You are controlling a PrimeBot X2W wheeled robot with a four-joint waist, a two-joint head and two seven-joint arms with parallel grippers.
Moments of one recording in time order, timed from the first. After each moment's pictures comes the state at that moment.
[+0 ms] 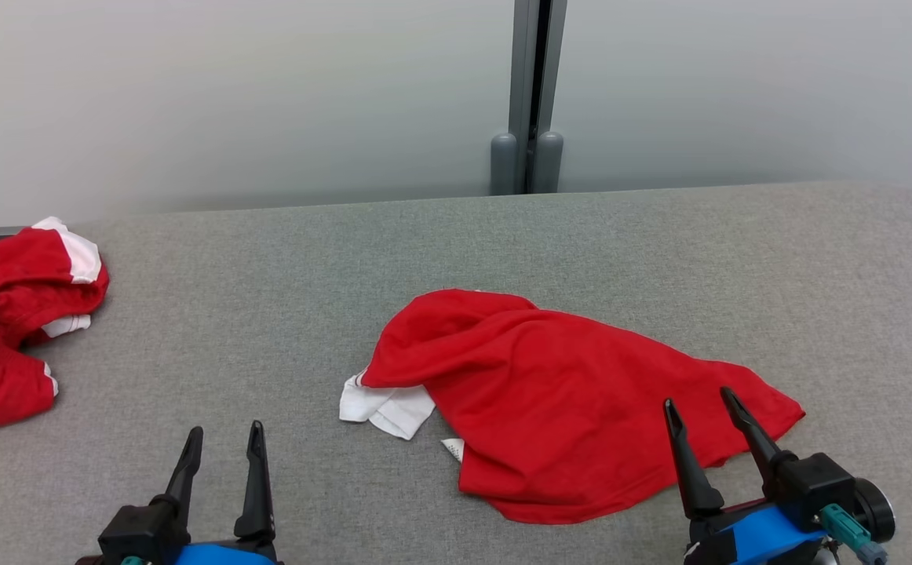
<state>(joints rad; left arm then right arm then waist) 0.04 0.27 -0.32 0.18 -0.48 0.14 -0.26 -0.04 -0.05 0.06 0.27 0.05 0.13 -0.26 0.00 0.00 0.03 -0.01</state>
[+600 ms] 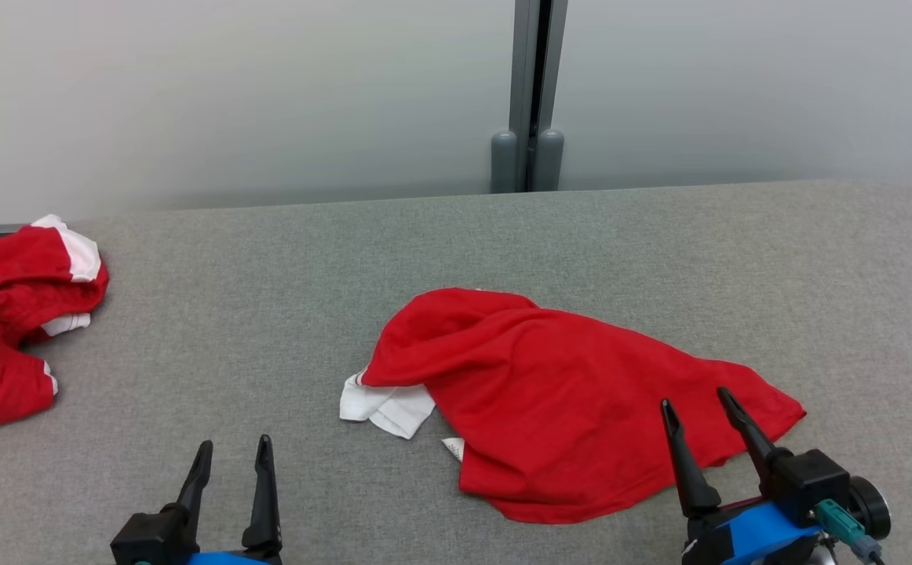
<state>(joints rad) 0.04 0.21 -0.26 0.25 -0.42 0.06 -0.26 -0.06 -0.05 0.07 0.30 0.05 0.13 -0.26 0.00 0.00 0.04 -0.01</state>
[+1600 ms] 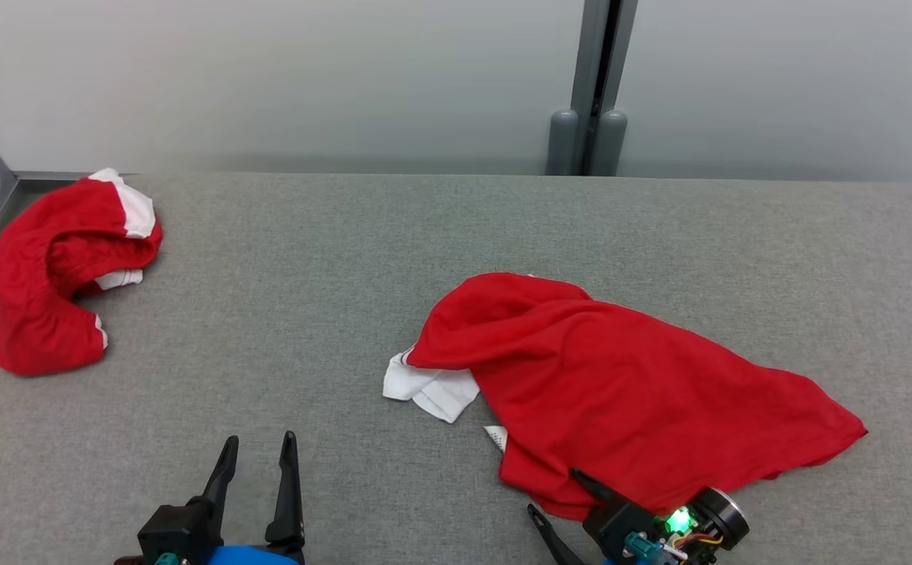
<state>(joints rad) 0.02 0.15 -0.24 0.31 -0.37 0.01 -0.26 -0.19 -0.05 0.41 0.61 -0.17 0.13 -0.20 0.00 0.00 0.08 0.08</state>
